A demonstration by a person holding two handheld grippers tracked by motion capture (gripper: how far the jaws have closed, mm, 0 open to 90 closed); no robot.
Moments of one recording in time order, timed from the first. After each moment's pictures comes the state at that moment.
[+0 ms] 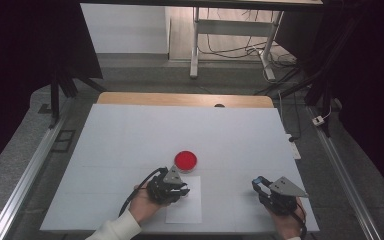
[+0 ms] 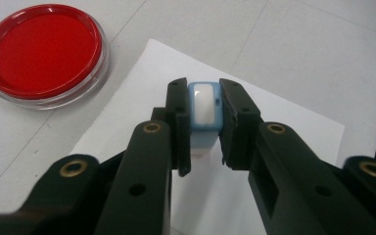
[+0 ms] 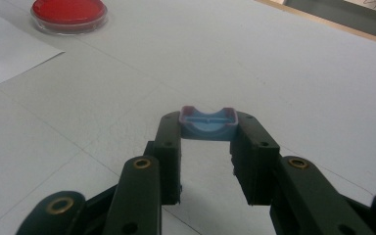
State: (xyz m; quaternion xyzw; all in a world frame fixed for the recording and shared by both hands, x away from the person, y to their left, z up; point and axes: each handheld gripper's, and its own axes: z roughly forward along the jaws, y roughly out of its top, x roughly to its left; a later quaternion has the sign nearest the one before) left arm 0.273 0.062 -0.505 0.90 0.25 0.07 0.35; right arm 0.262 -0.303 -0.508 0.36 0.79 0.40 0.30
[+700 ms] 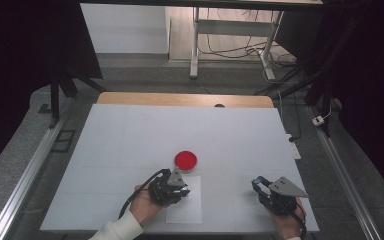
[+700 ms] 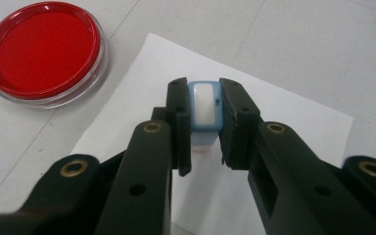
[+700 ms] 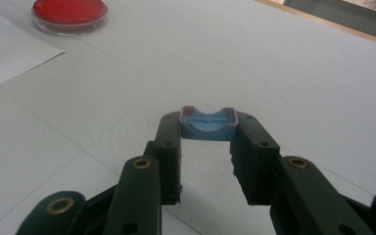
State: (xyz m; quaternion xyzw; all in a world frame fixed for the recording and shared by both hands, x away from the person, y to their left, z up) left arm 0.270 0.057 -0.503 0.91 0.24 0.09 0.33; right arm 0.262 -0.302 -0.508 0.36 0.79 0.40 0.30
